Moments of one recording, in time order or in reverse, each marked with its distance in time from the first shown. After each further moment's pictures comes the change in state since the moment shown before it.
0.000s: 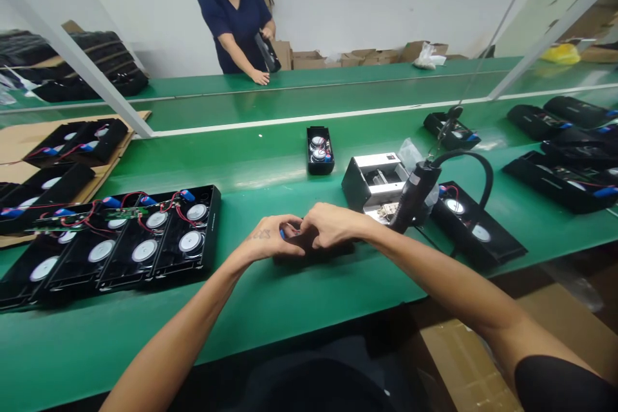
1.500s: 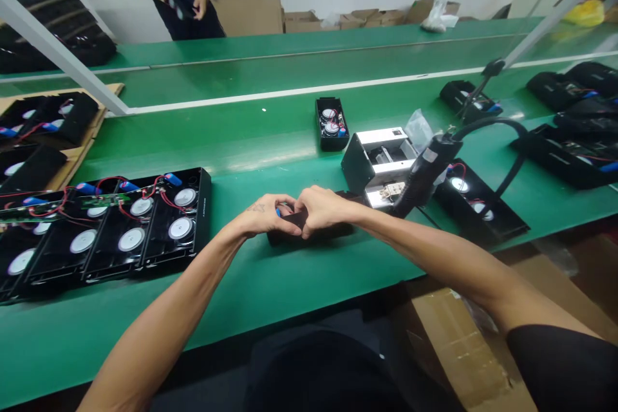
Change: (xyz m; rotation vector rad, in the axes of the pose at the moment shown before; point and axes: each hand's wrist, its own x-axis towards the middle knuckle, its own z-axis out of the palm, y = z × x) left_hand 0.019 0.000 -0.011 -0.220 -0.118 -0.147; right_hand 0.021 -0.006 0.013 0.123 0.031 0.296
